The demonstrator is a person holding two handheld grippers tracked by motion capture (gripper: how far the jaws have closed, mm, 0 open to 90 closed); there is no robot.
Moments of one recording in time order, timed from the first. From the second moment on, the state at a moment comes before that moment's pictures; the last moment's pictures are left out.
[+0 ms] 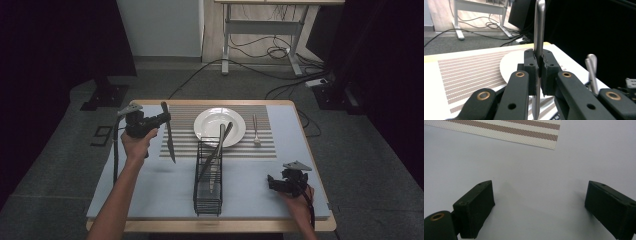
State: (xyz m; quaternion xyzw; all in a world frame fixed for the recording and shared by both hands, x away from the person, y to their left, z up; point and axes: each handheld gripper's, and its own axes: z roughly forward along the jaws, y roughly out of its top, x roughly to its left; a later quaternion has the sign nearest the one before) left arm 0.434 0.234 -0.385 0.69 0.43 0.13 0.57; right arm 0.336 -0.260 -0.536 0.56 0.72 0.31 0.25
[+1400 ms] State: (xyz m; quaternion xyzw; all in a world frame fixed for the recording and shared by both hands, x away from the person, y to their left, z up) left arm 0.497 0.203 -0.418 0.69 0.49 0.14 0.51; right arm 0.336 -0.260 -0.536 0.56 0.72 0.31 0.25
